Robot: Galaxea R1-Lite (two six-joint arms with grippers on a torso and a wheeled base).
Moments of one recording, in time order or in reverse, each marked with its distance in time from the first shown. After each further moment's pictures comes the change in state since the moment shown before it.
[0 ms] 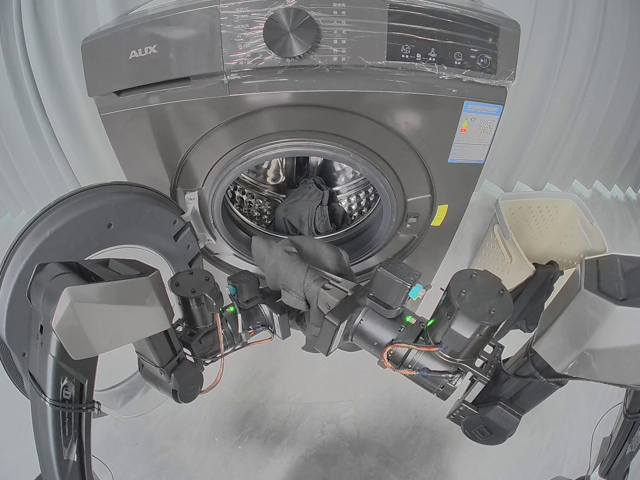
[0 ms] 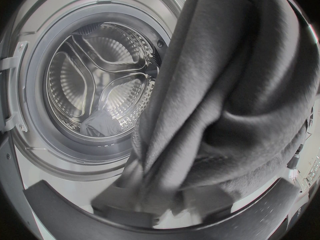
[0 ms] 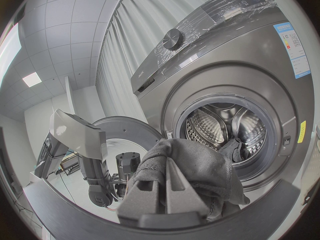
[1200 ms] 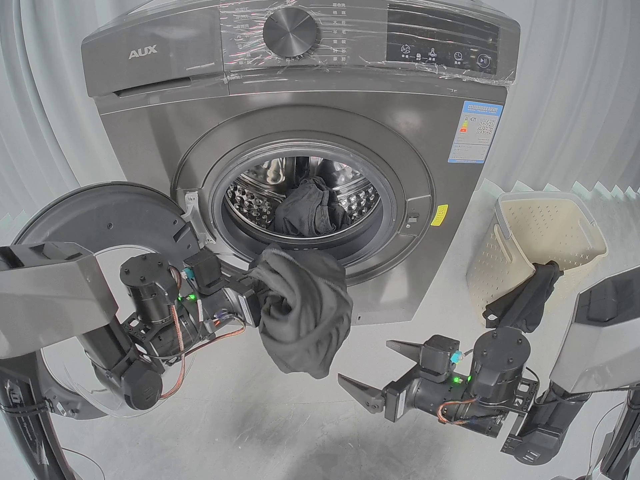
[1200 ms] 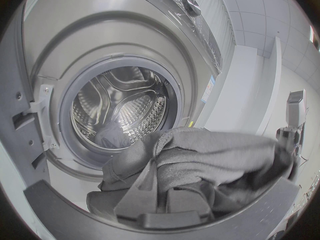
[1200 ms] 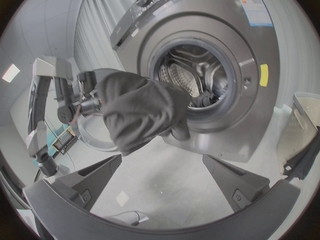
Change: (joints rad) left arm 0.011 -0.263 0.213 -0.002 0.082 -0.101; right arm -0.067 -0.017 0.416 0.004 -0.031 0.028
